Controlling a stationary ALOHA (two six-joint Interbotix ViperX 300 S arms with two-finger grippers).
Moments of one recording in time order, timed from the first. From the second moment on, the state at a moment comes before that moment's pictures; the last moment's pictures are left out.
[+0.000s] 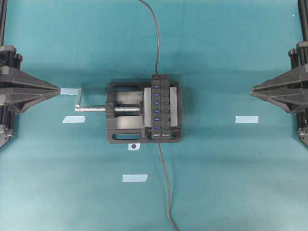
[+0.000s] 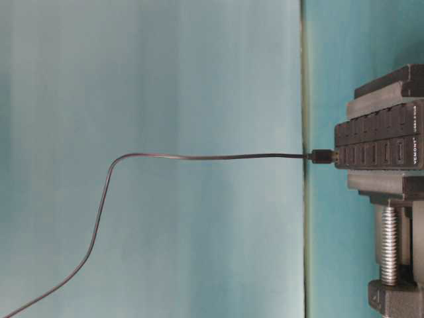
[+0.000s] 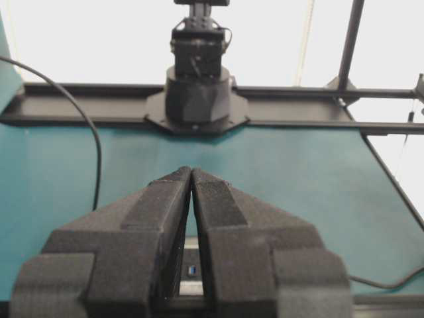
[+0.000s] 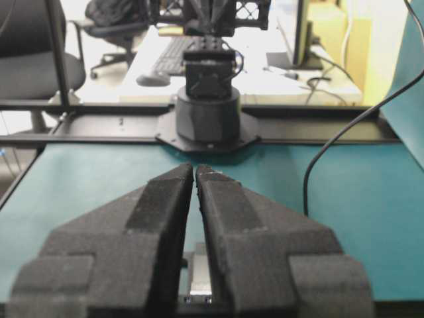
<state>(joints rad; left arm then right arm) 0.00 -0.97 1.19 0.00 -0.29 0.00 0.00 -0.96 1.17 0.00 -0.29 0.01</state>
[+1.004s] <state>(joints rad) -0.01 -0.77 1.13 0.01 -0.16 -0.01 -0.11 -0.65 1.09 0.03 -0.06 0.03</state>
